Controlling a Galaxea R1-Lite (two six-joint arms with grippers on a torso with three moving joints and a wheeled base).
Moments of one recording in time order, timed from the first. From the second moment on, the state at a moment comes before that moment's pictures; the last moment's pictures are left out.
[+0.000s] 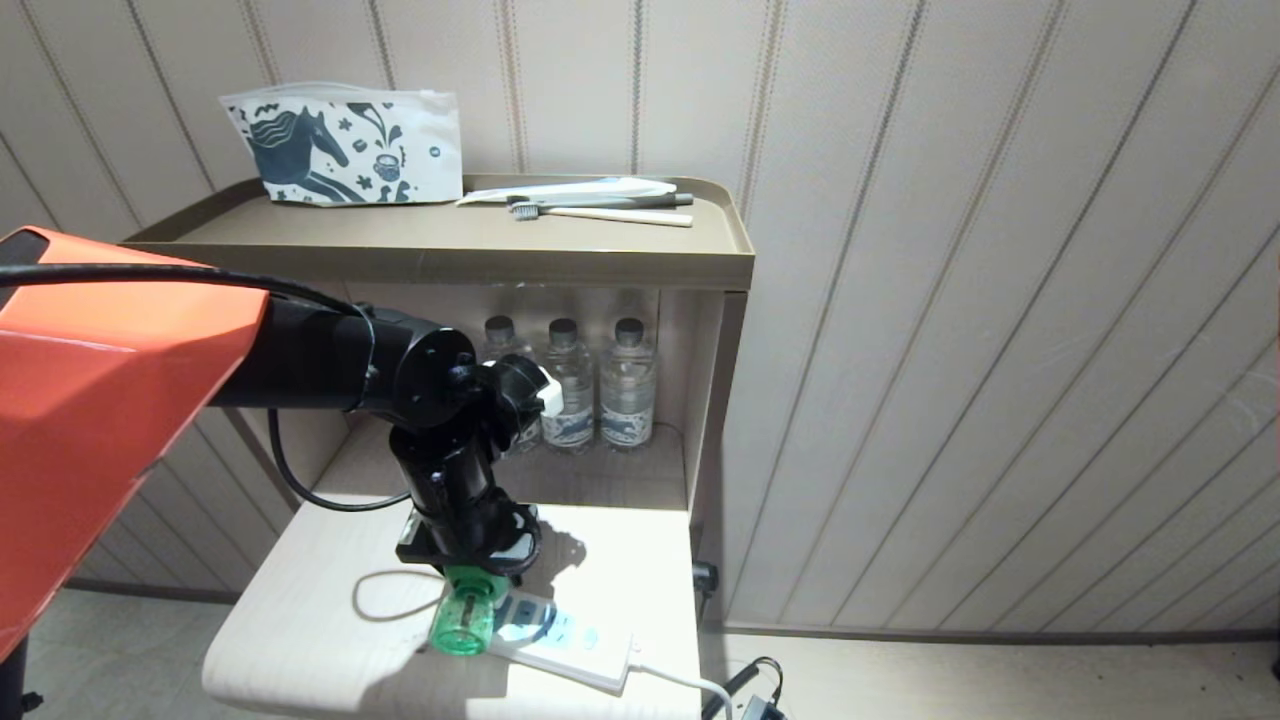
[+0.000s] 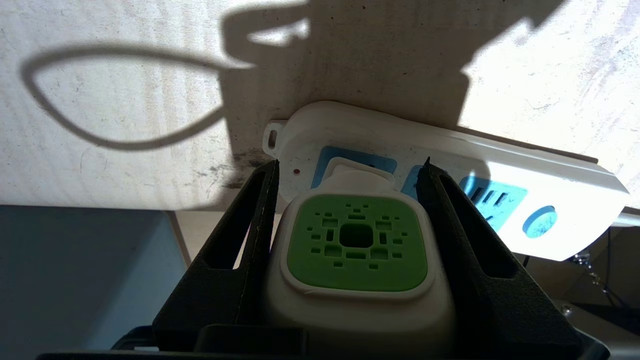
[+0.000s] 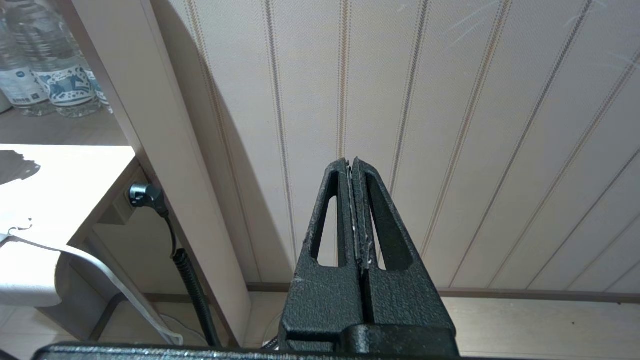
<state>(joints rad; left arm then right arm) -0.58 2.12 -1.54 0.84 0.08 -0.48 0.00 0.00 0.00 -0.14 -0.03 0.05</state>
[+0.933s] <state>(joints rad) -0.59 2.16 -1.52 0.80 0.08 -0.48 0.00 0.00 0.00 -0.14 -0.03 0.05</state>
